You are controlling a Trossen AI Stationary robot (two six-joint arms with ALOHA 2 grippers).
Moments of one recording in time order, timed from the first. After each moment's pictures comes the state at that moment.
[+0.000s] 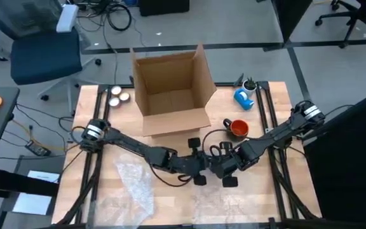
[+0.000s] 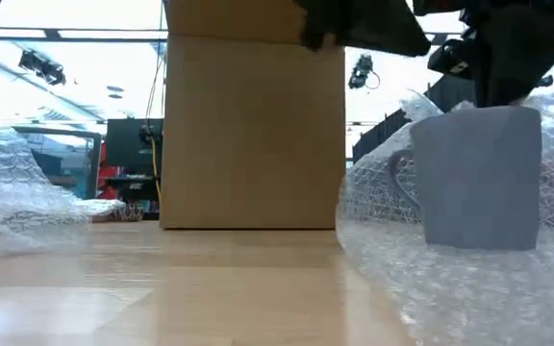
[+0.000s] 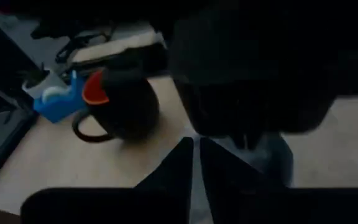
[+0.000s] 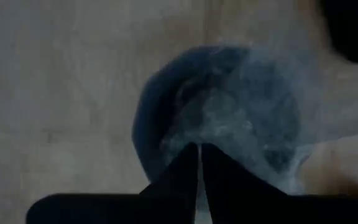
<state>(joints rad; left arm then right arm) -0.34 2.00 1.52 -0.05 -0.56 0.03 0.48 1.57 1.17 -0.88 0.17 0.44</state>
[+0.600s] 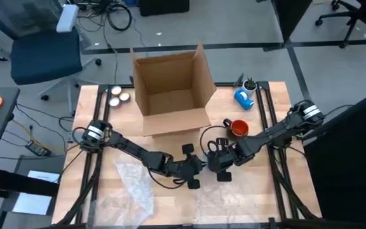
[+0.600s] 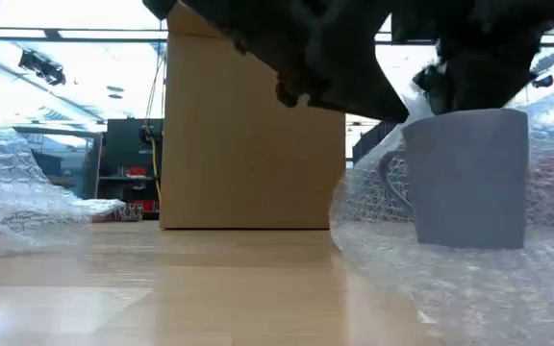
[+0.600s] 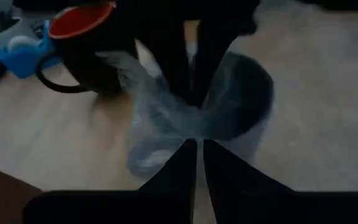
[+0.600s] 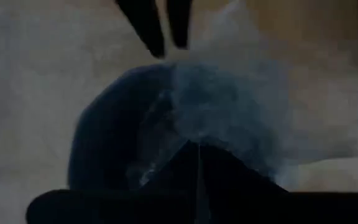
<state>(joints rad) -0.35 2.00 1.33 0.12 -0.54 -0.11 0.40 1.57 1.03 -0.68 0.19 0.38</state>
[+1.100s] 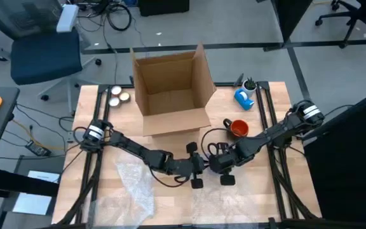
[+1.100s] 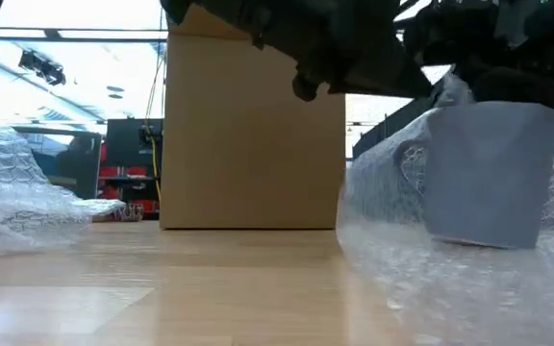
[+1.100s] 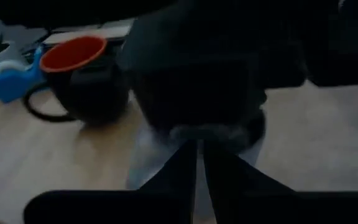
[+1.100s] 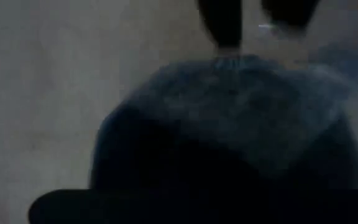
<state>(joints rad) -0.34 2.00 1.33 0.30 -0.46 -0.08 0.42 1.57 1.03 -0.66 0.07 0.36</state>
